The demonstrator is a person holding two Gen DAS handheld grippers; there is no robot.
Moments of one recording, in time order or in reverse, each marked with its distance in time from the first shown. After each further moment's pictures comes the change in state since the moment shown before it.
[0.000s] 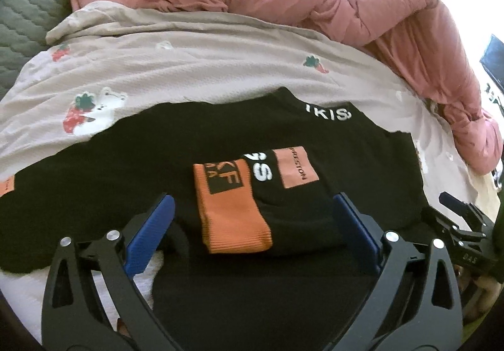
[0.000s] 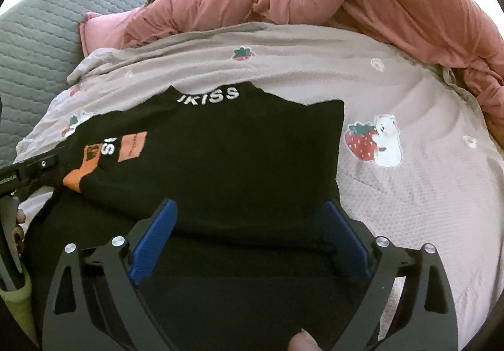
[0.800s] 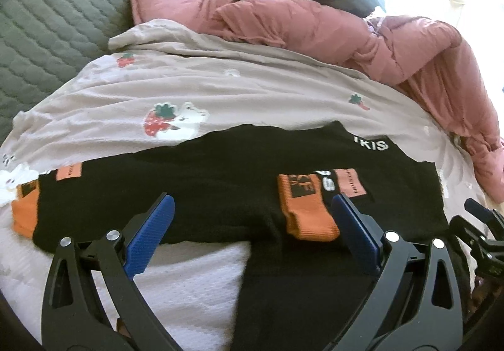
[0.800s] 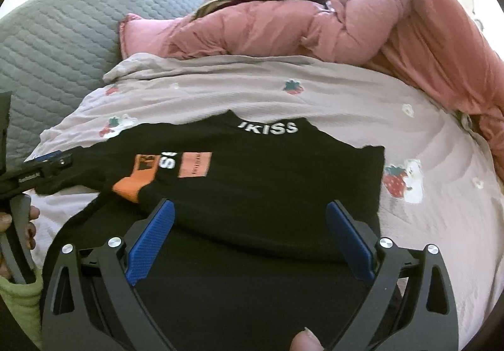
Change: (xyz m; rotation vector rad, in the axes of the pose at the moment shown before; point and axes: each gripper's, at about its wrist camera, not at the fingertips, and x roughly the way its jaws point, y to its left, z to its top) left arm -0.056 0.054 -0.017 -0.087 -0.146 0.152; right arm -0.031 0.070 0.011 -0.122 -0.092 0.072
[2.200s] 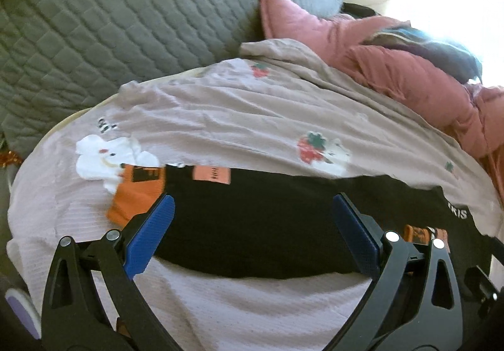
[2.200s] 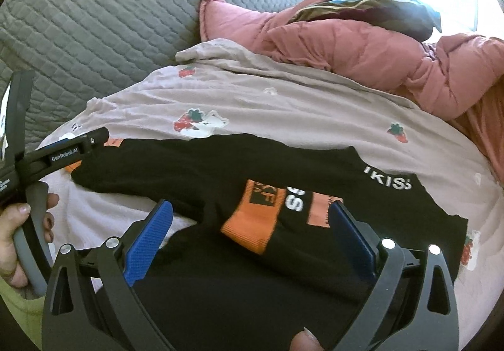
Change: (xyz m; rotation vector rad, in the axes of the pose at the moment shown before) left arm -0.031 0.125 -0.003 -0.284 -0.115 0.351; right arm 0.042 0.144 0.038 -0.233 0.001 0.171
